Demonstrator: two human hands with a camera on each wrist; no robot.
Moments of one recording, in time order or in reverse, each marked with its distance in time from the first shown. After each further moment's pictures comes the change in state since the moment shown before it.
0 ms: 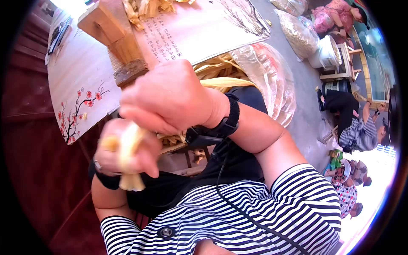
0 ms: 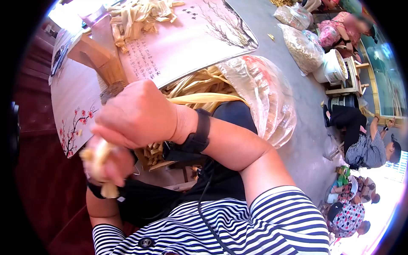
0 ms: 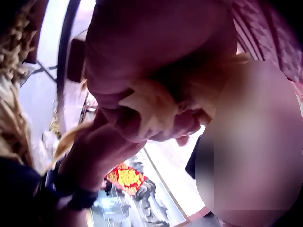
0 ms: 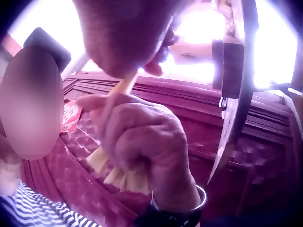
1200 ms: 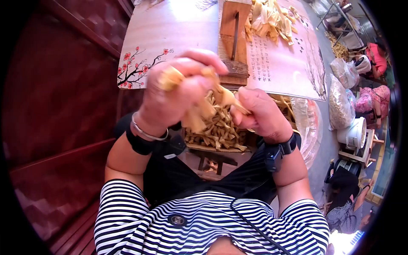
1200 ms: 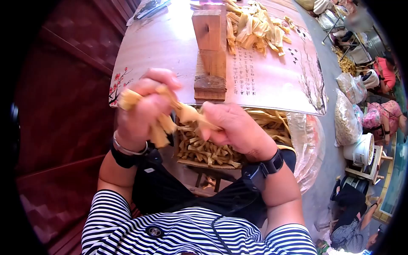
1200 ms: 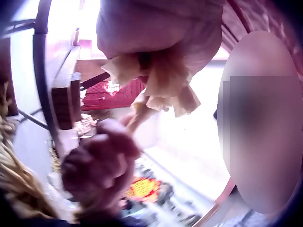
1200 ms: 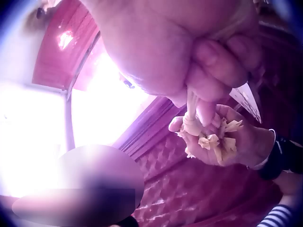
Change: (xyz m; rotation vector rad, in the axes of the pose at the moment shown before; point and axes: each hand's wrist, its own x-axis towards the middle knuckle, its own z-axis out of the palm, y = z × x) left_hand -0.008 0.032 -0.007 0.620 0.568 0.610; right_hand 0.006 -0.011 -0.014 1.140 -0.595 1.324
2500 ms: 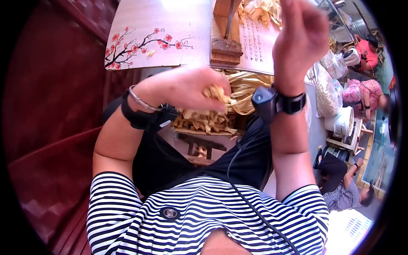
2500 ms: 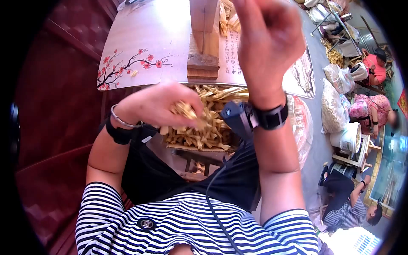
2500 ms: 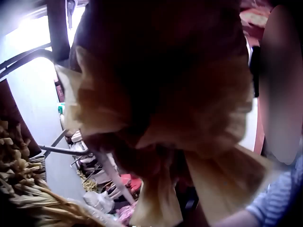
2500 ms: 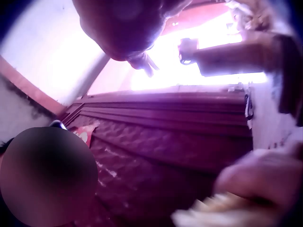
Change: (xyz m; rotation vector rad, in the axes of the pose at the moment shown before) left_hand -0.001 -0.031 -0.001 0.272 -0.766 -0.171; right_hand 0.039 -0.065 -0.006 -0.814 0.935 -1.524
